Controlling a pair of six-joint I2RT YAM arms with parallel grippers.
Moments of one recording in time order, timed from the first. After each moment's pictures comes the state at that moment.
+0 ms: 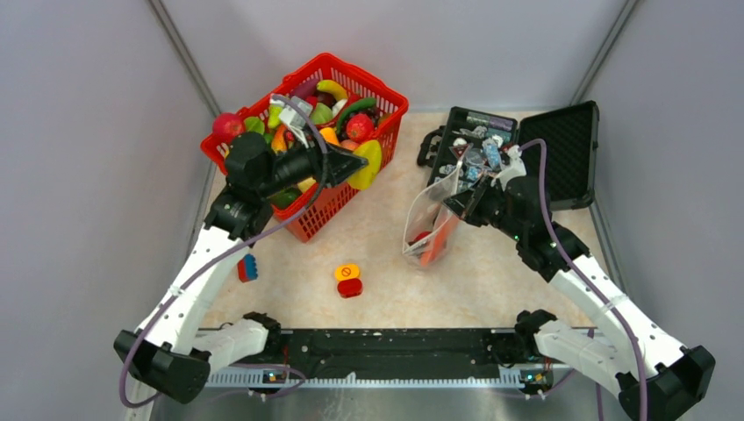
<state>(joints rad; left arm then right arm) -0.36 1.07 1.18 -0.11 0.61 -0.45 0.51 0.87 0.82 -0.28 -0.08 0.80</state>
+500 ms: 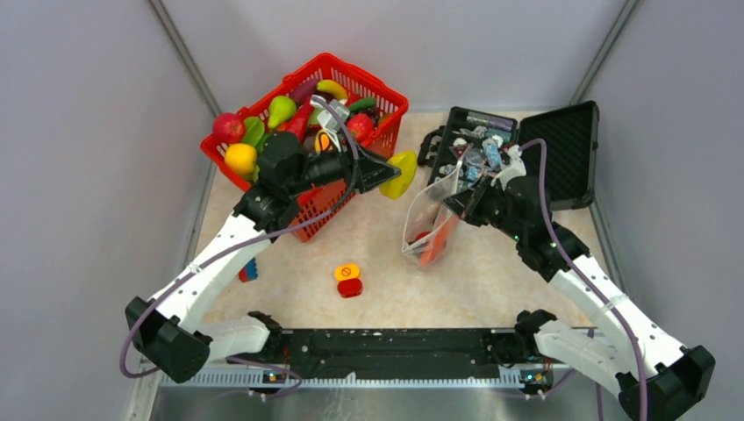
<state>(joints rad) -0.55 1.18 1.18 0.06 0.64 -0.50 0.51 0.87 0.82 -0.28 -0.08 0.80</state>
